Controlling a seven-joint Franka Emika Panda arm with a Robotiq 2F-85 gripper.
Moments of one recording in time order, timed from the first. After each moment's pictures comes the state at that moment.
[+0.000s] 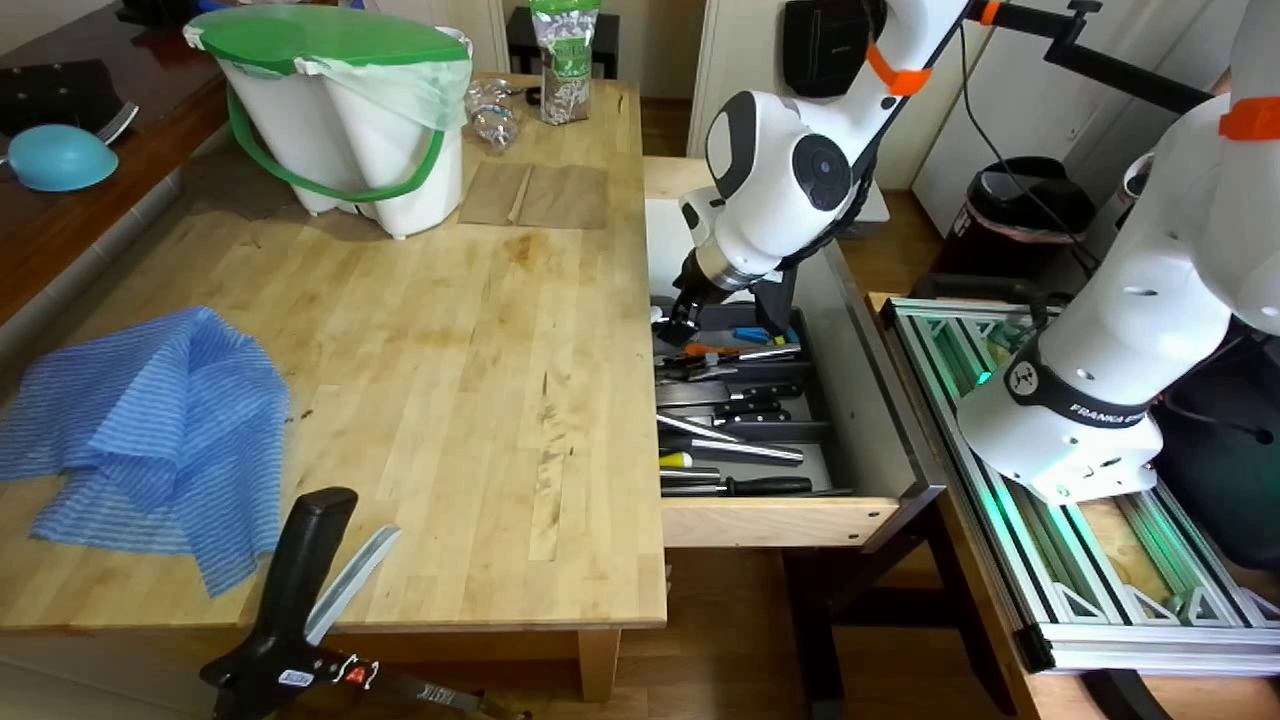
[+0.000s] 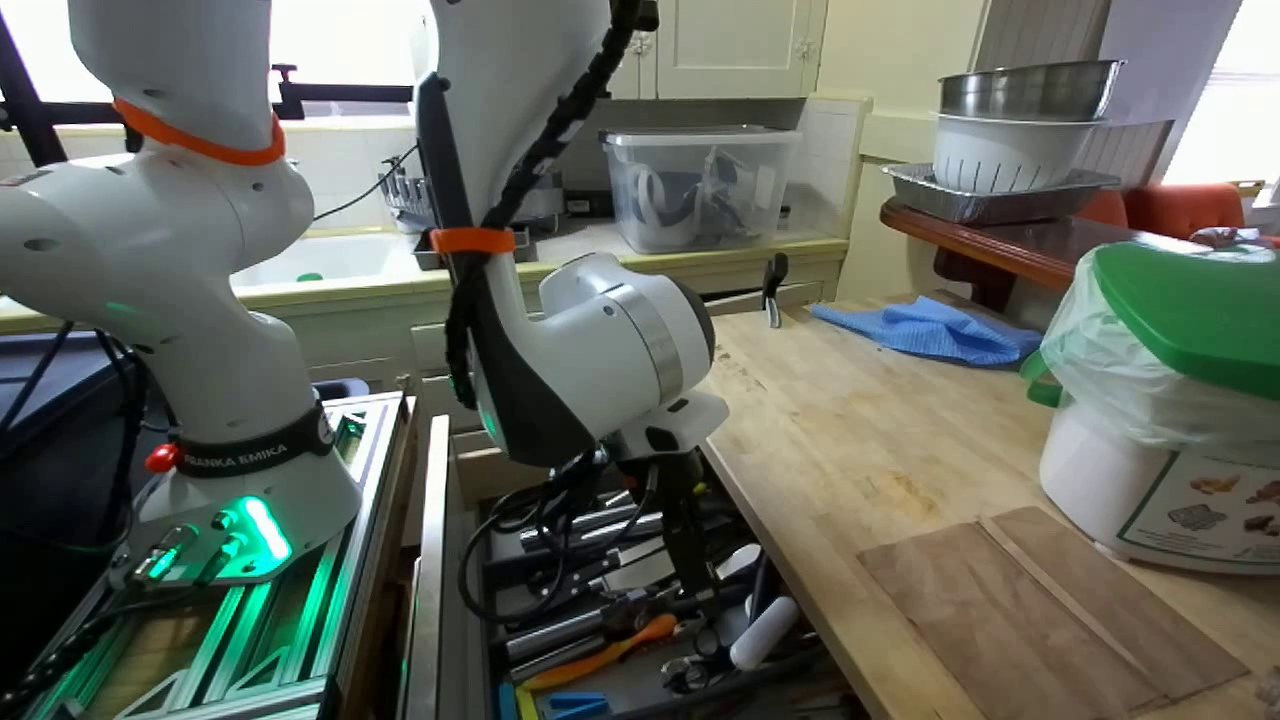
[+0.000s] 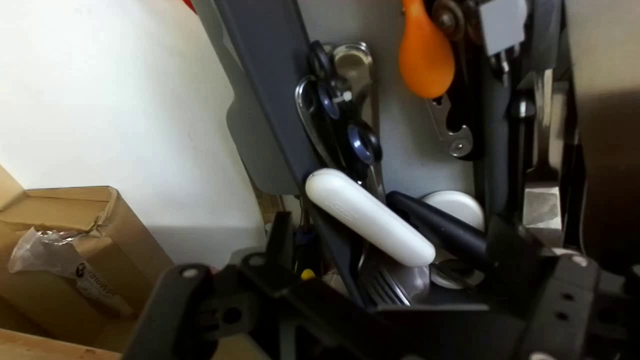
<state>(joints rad) -0.36 0.38 -0.12 -2.40 -2.30 2.98 2.00</state>
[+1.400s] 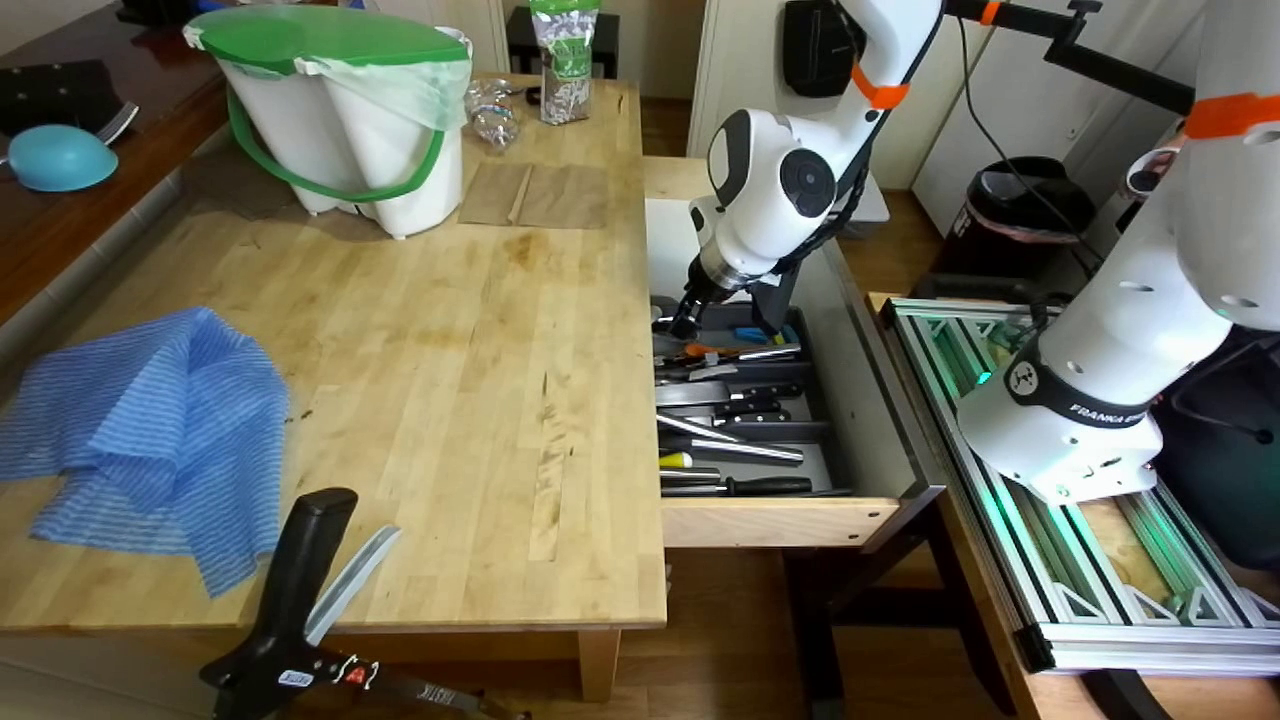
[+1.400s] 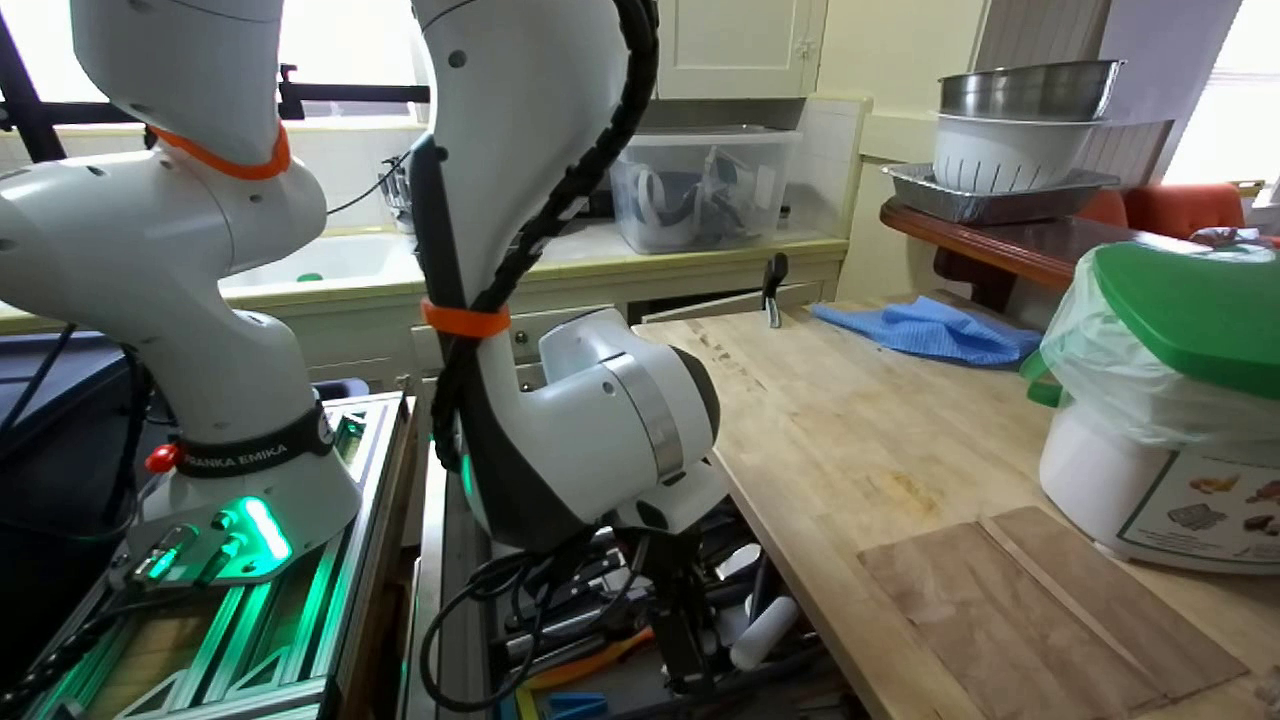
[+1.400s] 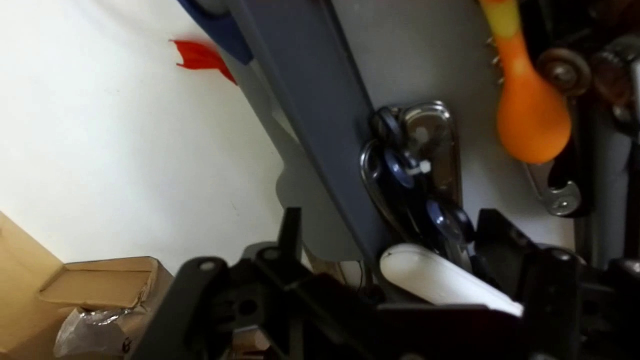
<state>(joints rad) -0.55 0.50 -0.03 -2.33 -2.37 2.95 2.08</state>
